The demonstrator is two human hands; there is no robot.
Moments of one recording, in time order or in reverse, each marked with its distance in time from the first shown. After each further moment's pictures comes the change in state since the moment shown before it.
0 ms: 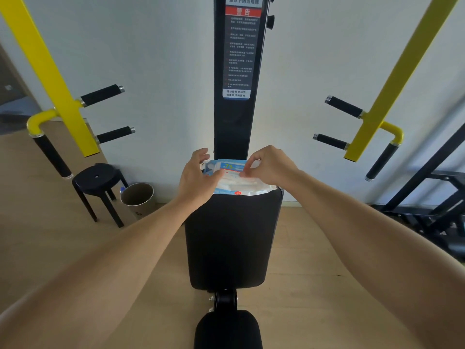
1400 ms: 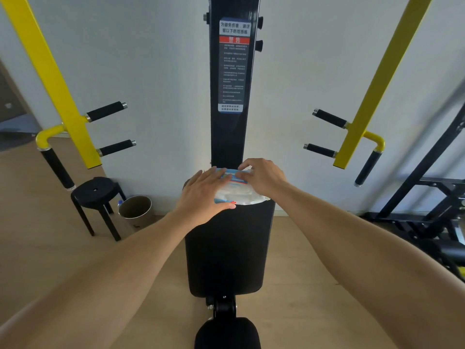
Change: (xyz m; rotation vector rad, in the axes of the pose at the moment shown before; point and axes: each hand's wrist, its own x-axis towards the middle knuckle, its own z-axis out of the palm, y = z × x) left_hand -0.021 -0.011 -0.005 0.657 -0.159 0.558; right_hand -0.016 -0.002 0.009 -0.062 0.156 -0.007
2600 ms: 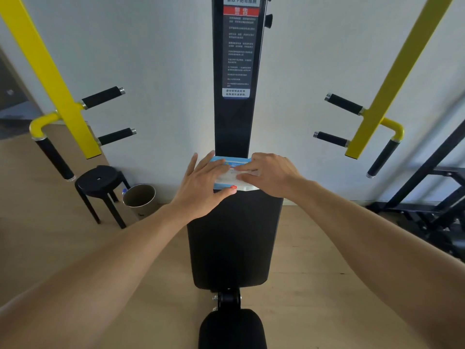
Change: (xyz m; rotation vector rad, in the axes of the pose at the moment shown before) left_hand 0.007 -0.016 0.005 -0.046 0.059 0.000; right_hand -0.006 0.009 -0.006 -0.255 -0.088 -0.358
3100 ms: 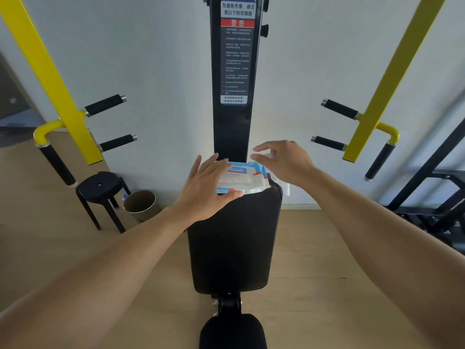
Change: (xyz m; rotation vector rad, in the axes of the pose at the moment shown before) left_hand 0.005 0.014 -0.007 -0.028 -0.010 -0.015; right_hand 0.003 0.019 -0.029 0.258 0.159 0.275
